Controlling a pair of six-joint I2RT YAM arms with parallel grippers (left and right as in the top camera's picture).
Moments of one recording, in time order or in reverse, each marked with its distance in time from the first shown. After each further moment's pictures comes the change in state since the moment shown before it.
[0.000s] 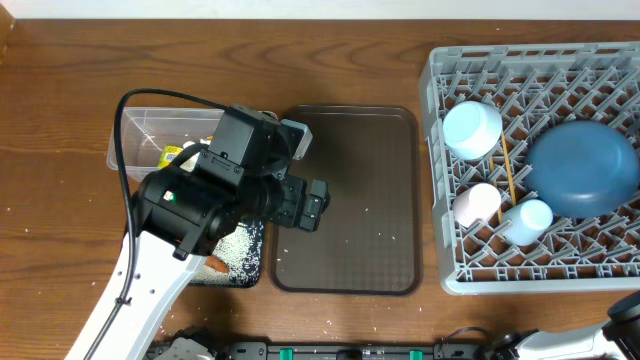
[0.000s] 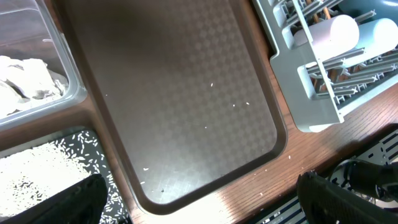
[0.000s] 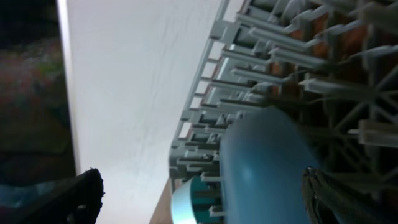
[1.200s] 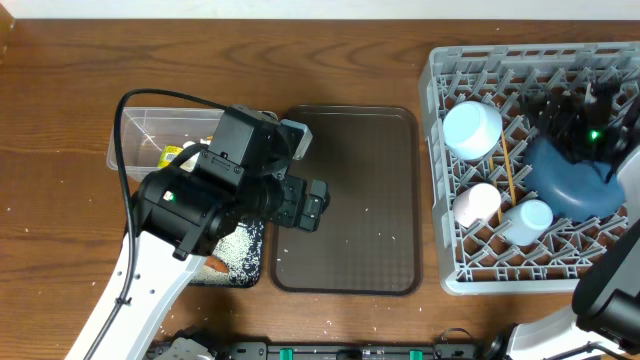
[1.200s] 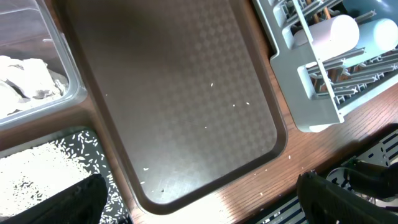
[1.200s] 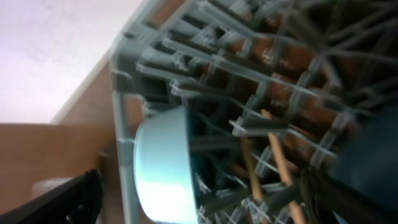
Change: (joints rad) left arm 0.000 0.000 0.000 0.000 0.000 0.000; right arm 0.558 0.000 0.186 -0.504 0.434 -0.418
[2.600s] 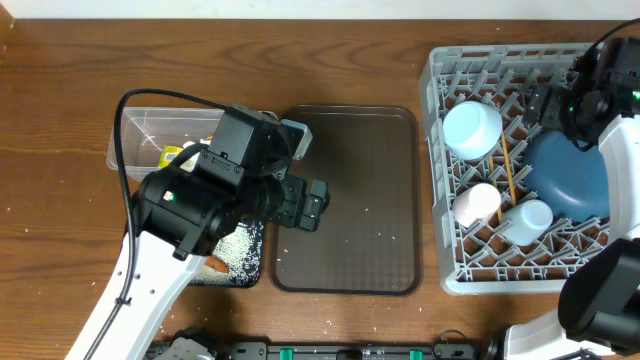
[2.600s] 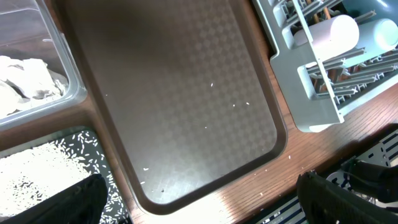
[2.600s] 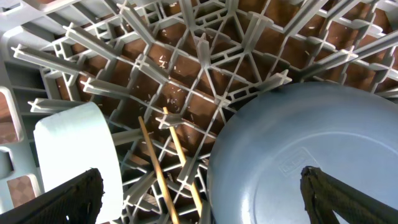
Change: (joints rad) left arm 0.000 0.000 0.000 0.000 0.000 0.000; right arm 0.206 -0.044 0.216 -0.291 0.690 -0.132
